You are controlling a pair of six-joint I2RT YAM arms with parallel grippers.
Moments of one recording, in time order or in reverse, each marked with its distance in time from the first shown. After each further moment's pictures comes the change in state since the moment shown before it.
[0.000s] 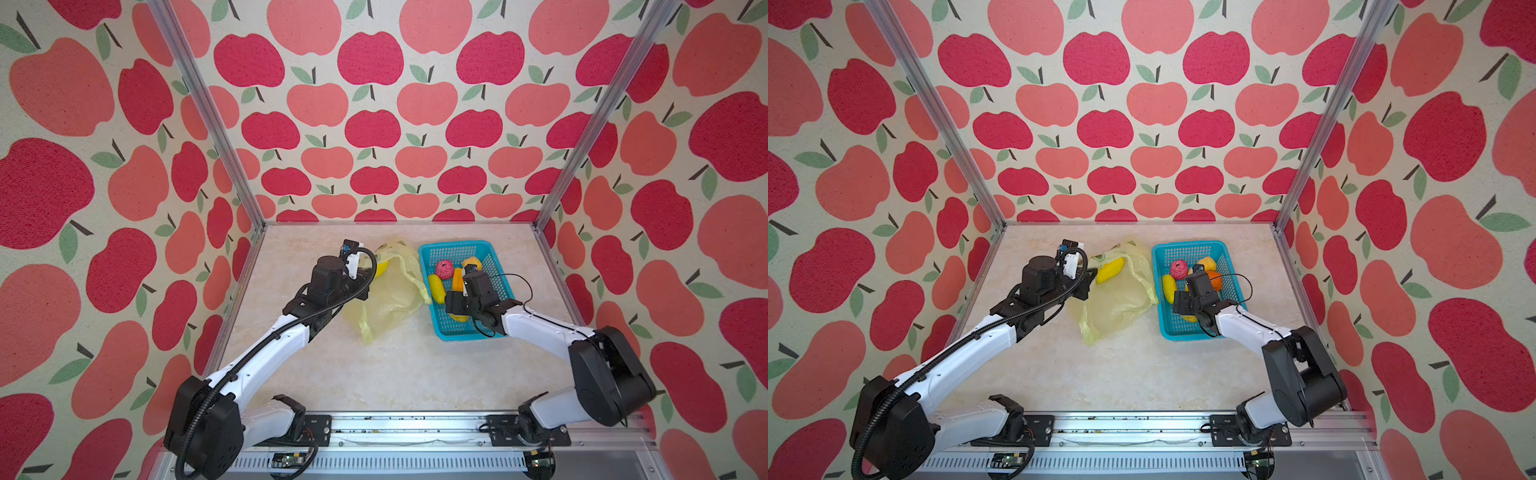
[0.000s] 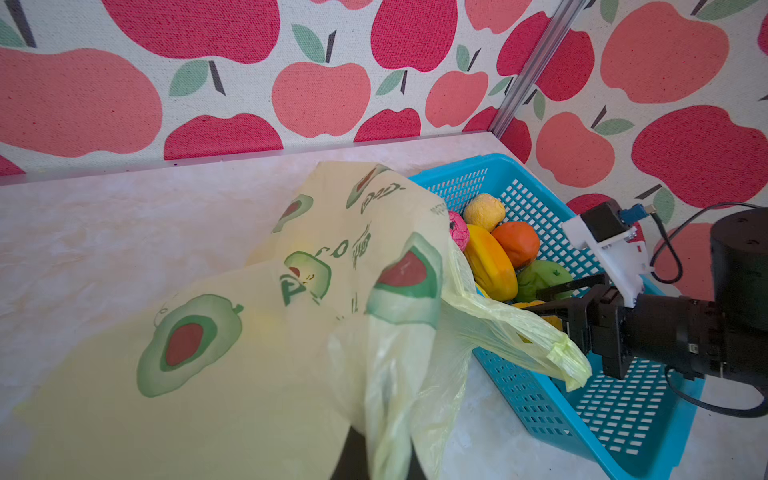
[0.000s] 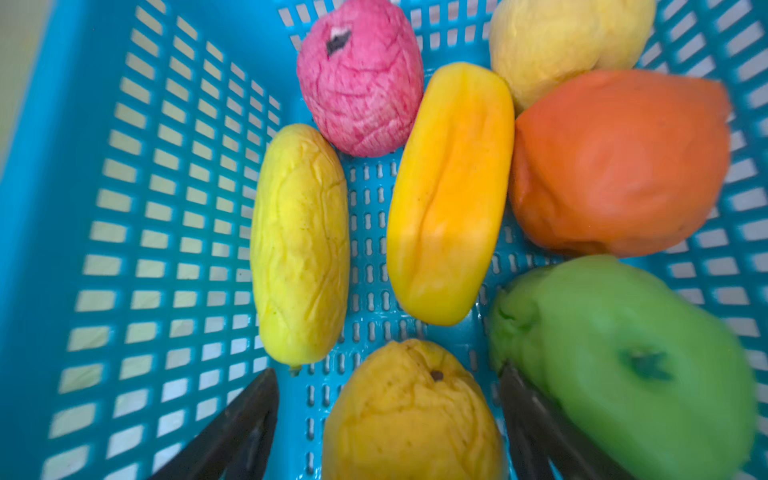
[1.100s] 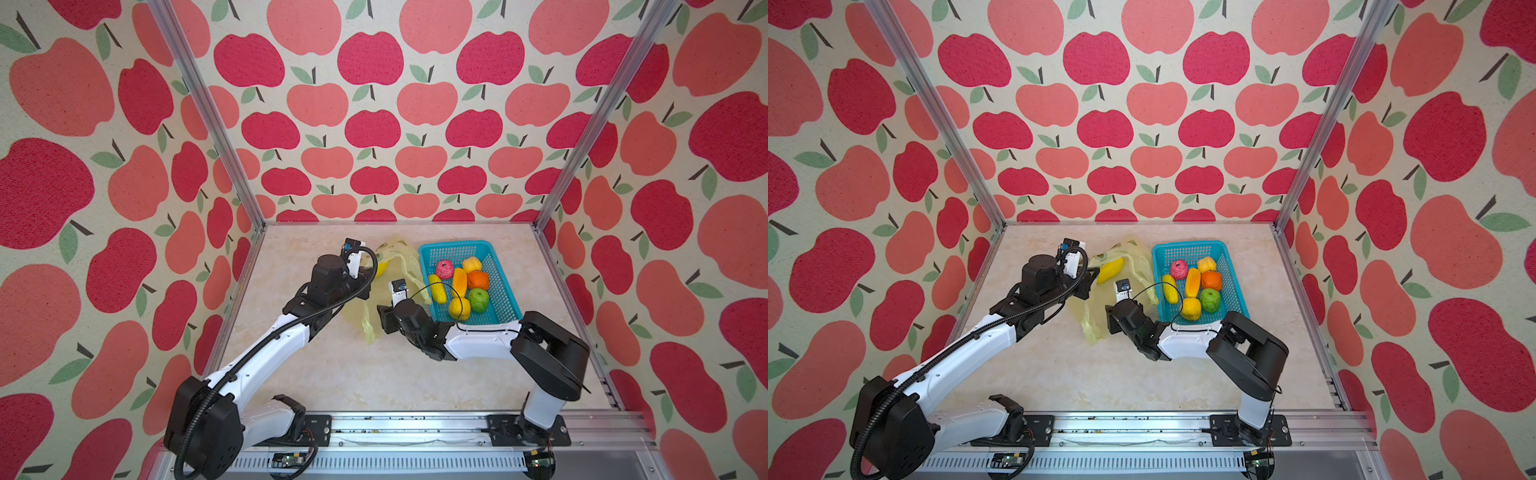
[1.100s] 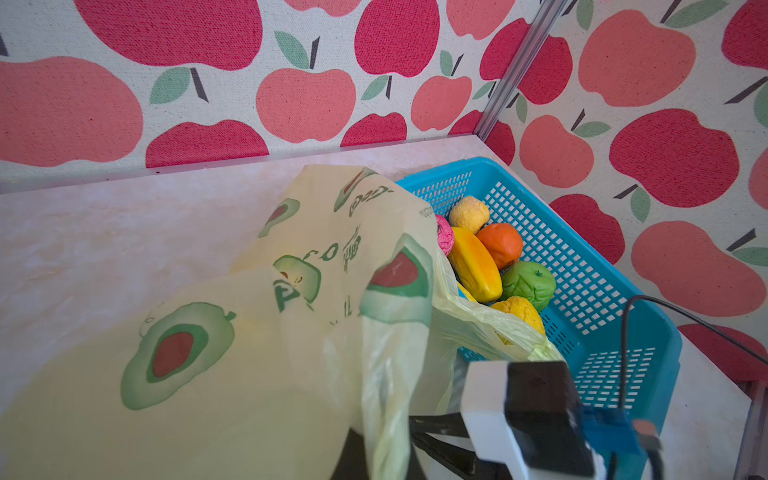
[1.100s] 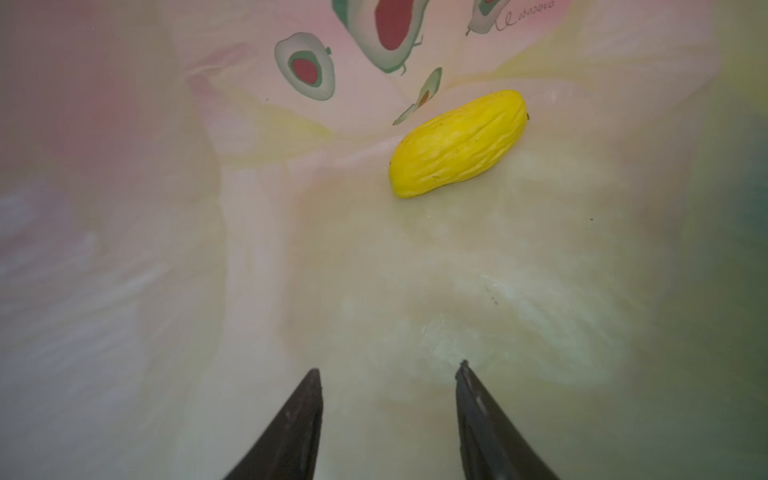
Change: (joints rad) left arm -0.010 0.000 0.015 0.001 0.034 0.000; right arm 0.519 0.381 0.146 0.562 0.194 0.124
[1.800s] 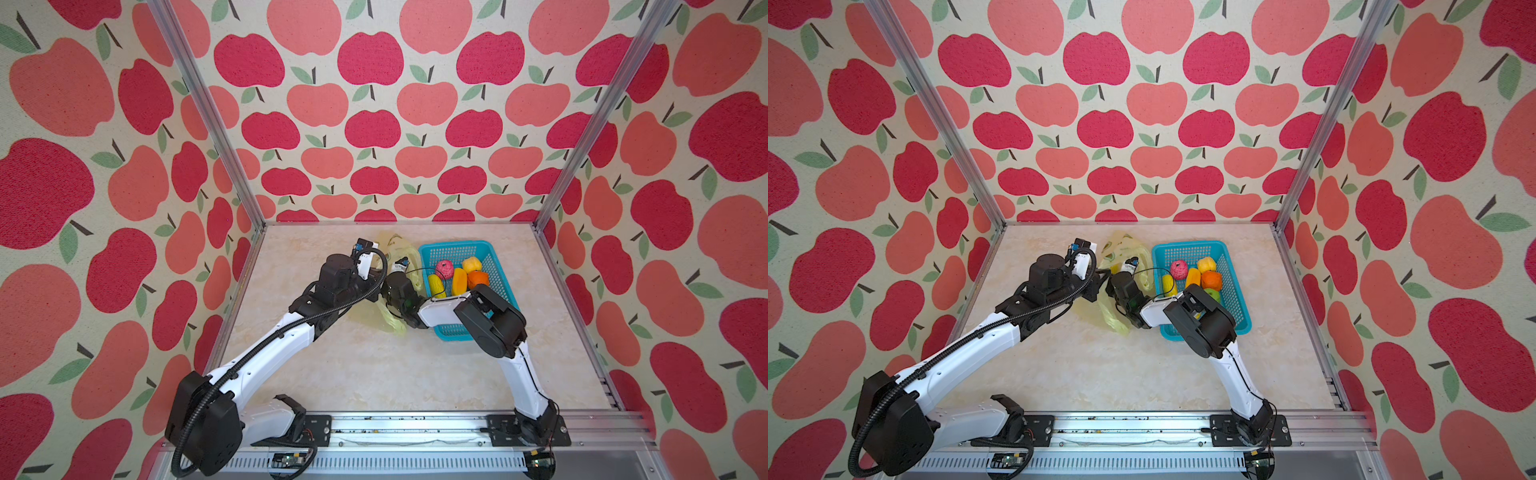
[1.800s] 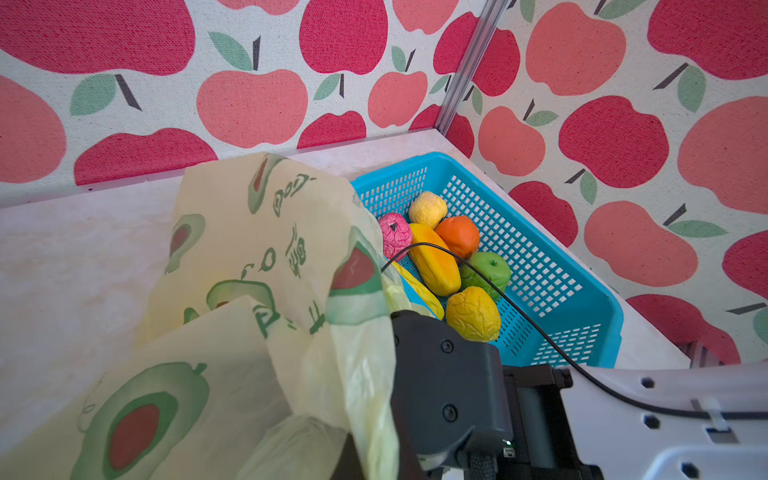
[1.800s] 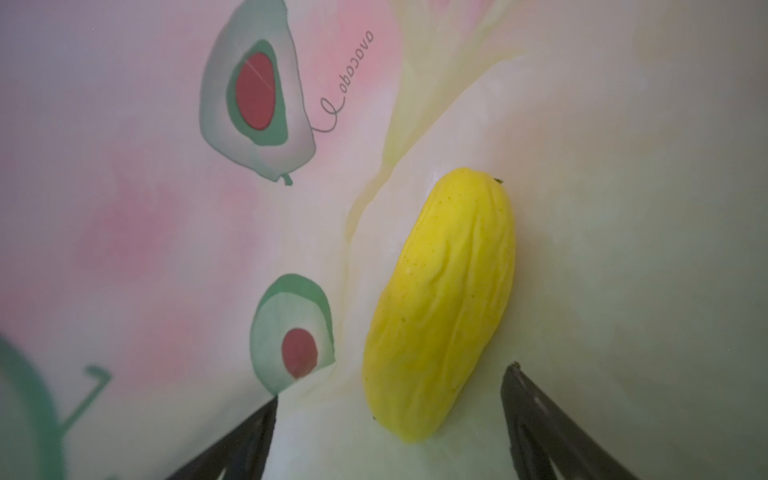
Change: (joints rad) left arm -0.071 0.021 0.039 -0.004 0.034 0.005; right arm -0.160 0.430 0.398 0.205 -0.147 0.398
